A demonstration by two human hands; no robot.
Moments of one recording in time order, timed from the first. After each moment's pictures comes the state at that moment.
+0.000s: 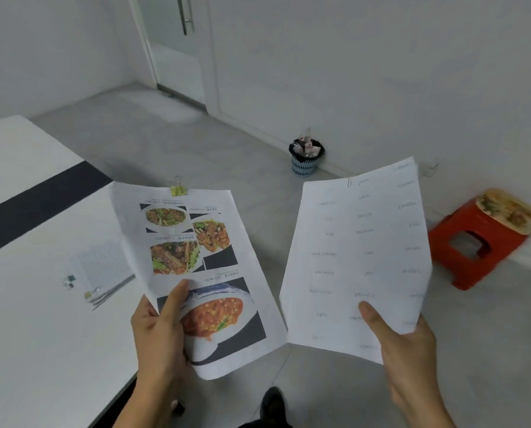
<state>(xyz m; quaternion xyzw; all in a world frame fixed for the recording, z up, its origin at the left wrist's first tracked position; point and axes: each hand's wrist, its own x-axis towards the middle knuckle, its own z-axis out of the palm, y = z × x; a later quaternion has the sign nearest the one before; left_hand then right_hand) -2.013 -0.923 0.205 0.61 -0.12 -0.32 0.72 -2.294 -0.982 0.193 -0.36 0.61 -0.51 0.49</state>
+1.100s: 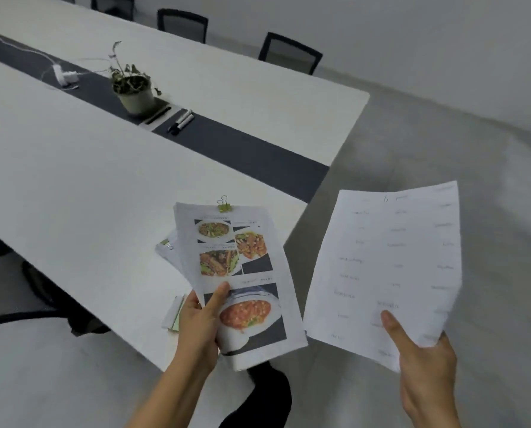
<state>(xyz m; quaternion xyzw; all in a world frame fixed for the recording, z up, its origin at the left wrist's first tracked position) -1.882 -1.287 0.148 0.49 0.37 0.05 0.79 -1.882 -1.575 0.158 -0.67 0.31 -0.07 0.67</state>
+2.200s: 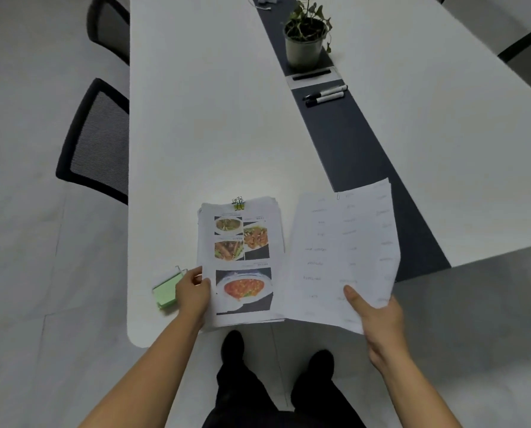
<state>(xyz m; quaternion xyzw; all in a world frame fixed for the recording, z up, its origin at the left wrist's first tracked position) -1.749 -1.276 0.004 0.44 0.73 0.19 0.48 -1.509 -1.500 0.068 -0.70 0.03 0.39 0.59</state>
